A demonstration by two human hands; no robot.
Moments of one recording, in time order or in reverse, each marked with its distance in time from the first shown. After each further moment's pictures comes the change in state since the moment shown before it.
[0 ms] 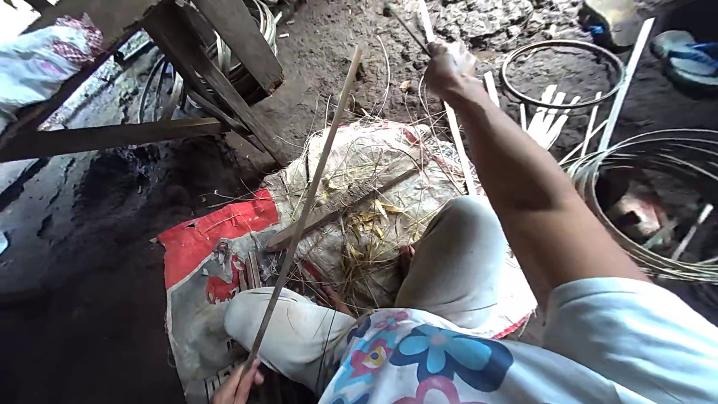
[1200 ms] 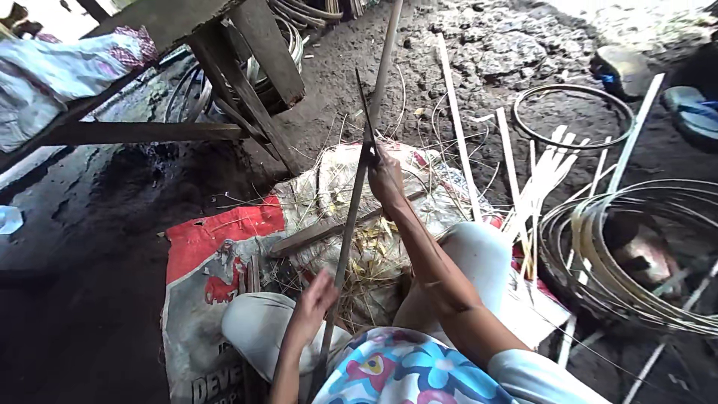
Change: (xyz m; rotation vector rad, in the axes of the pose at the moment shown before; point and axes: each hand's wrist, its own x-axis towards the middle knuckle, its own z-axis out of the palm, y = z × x) left_hand 0.144 0.128 0.121 -0.451 -0.258 0.084; right_hand -0.154 -0.060 0.108 0.486 0.105 -0.297
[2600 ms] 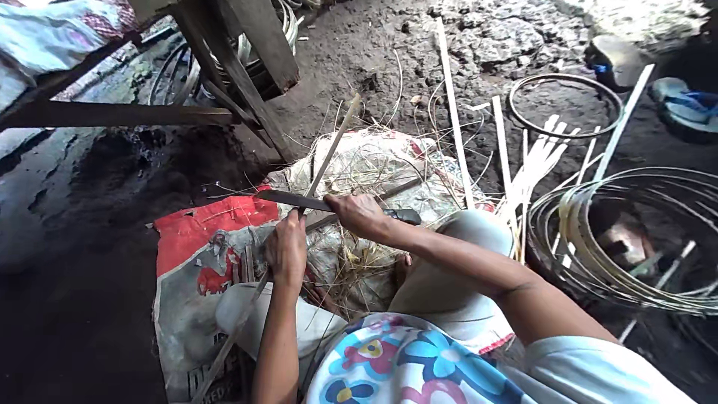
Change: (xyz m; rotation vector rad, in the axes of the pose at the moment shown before) left_hand 0.083 0.083 -0.019 1.063 0.492 -0.117; right_hand -0.057 -0.027 0.019 -0.543 -0.665 -0.291
